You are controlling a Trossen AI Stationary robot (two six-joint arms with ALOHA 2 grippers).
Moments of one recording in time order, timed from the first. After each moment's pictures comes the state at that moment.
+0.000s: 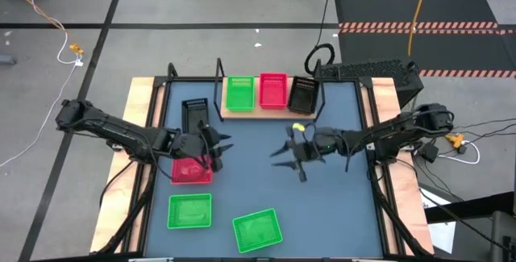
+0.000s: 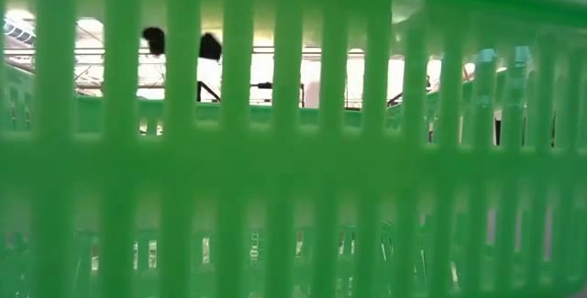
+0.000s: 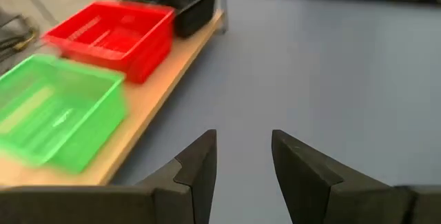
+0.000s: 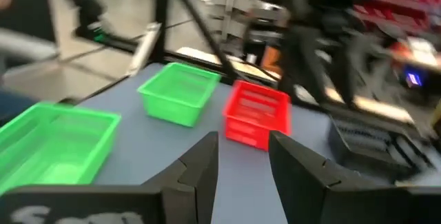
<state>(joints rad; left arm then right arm) -0.23 1.14 0.64 -0.04 -0.51 -0.25 0.10 1.41 0.57 0.71 -0.16 -0.22</state>
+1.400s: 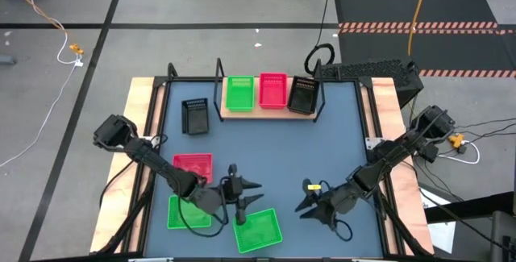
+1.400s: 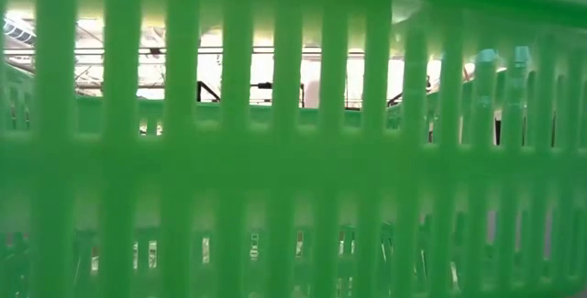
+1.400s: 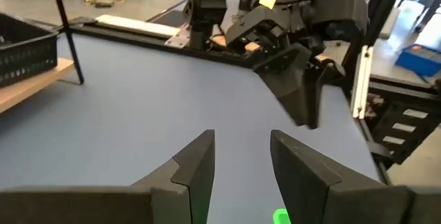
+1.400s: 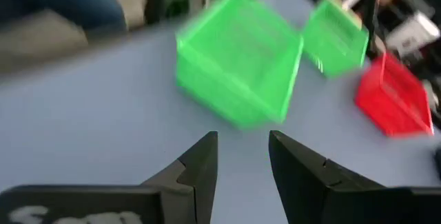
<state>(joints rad) -0.57 1.72 0.94 0.46 -0.69 -0.35 0.68 1.42 0.57 0.33 0.25 -0.37</state>
